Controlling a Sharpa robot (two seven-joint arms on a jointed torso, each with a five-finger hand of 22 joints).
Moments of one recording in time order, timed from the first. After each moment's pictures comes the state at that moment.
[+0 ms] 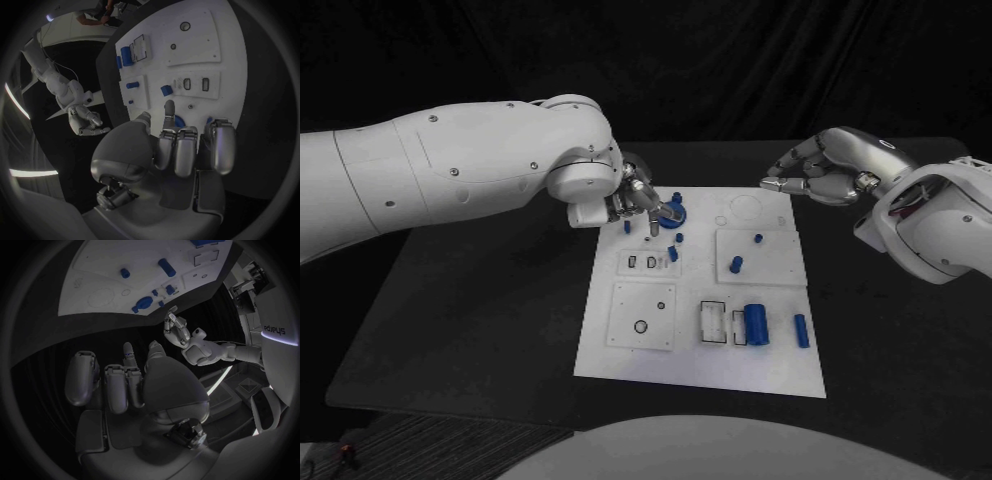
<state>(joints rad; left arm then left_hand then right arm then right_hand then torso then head) 1.55 -0.59 -0.22 1.45 -0.68 0.21 -0.69 1.10 0.09 -0.02 0.26 0.15 0.94 0.07 0.42 0.53 1.47 0.01 1.57 1.31 1.47 -0.04 1.57 1.31 0.06 1.41 0.07 1.43 1.31 1.45 -1.05 -0.25 1.72 -1.33 -0.48 -0.08 1.28 0.13 -0.23 0.29 0.36 0.97 0.08 0.15 0.14 1.47 -0.01 1.51 1.31 1.47 -0.07 1.49 1.31 0.08 1.46 0.04 1.25 1.31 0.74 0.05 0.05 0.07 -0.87</state>
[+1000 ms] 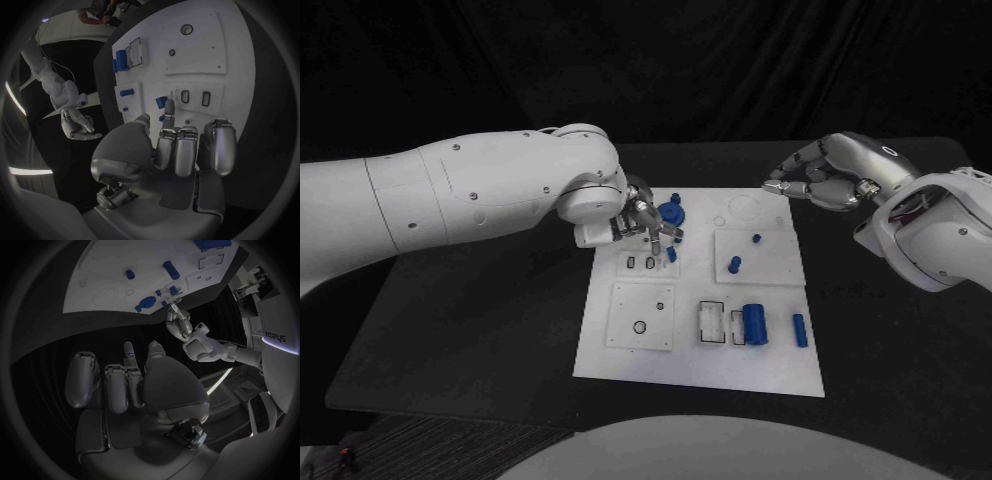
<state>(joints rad) 1.48 -0.56 -0.22 1.43 -0.68 0.19 -0.70 1.06 0.10 -0.02 0.26 0.14 1.01 0.07 0.33 0.52 1.47 0.00 1.57 1.31 1.47 -0.04 1.57 1.31 0.06 1.42 0.07 1.43 1.31 1.42 -1.07 -0.25 1.73 -1.38 -0.54 -0.10 1.28 0.13 -0.23 0.29 0.38 0.99 0.08 0.15 0.15 1.47 -0.01 1.52 1.31 1.47 -0.07 1.49 1.31 0.08 1.46 0.04 1.27 1.31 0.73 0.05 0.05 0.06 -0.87</state>
